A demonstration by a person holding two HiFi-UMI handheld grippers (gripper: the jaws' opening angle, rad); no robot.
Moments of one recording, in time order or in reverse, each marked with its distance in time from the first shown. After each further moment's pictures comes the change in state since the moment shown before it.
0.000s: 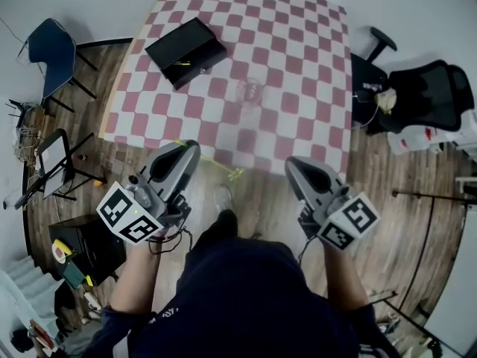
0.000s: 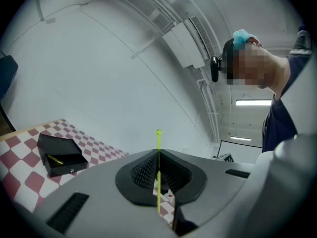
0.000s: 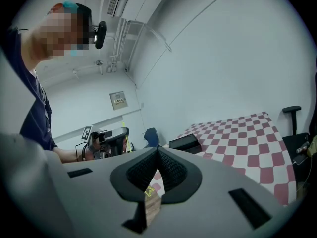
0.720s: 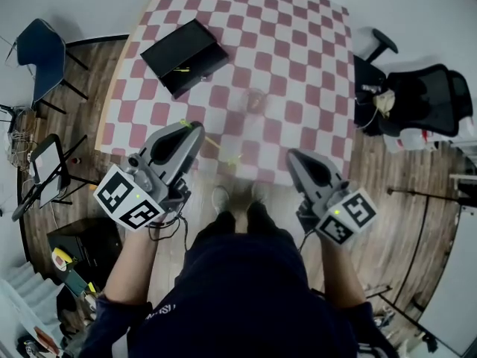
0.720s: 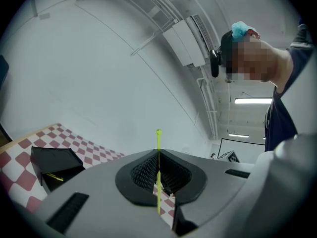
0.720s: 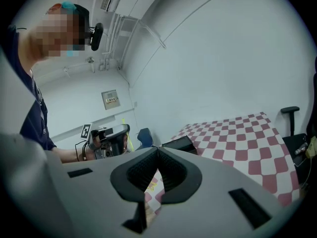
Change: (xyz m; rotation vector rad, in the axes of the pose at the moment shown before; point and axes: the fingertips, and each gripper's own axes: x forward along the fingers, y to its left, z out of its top) left arm 0.044 0.070 0.033 0.027 0.016 -0.035; right arm 0.061 -0.035 0.024 0.022 0.015 -0.069
